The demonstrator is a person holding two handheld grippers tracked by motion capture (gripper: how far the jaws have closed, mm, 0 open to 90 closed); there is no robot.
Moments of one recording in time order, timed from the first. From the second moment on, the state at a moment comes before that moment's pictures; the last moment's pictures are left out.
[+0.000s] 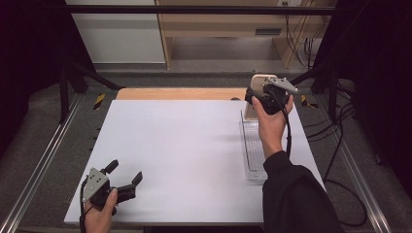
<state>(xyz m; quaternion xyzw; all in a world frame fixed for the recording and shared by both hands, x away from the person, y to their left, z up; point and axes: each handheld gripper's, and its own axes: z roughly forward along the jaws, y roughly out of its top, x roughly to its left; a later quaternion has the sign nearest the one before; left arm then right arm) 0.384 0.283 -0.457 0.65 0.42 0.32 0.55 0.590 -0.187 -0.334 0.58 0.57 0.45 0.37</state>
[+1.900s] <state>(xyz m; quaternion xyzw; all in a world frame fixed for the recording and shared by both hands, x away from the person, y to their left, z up) 0.384 0.280 -0.457 0.66 0.40 0.31 0.56 0.620 -0.183 -0.380 0.60 0.56 0.41 0.39</state>
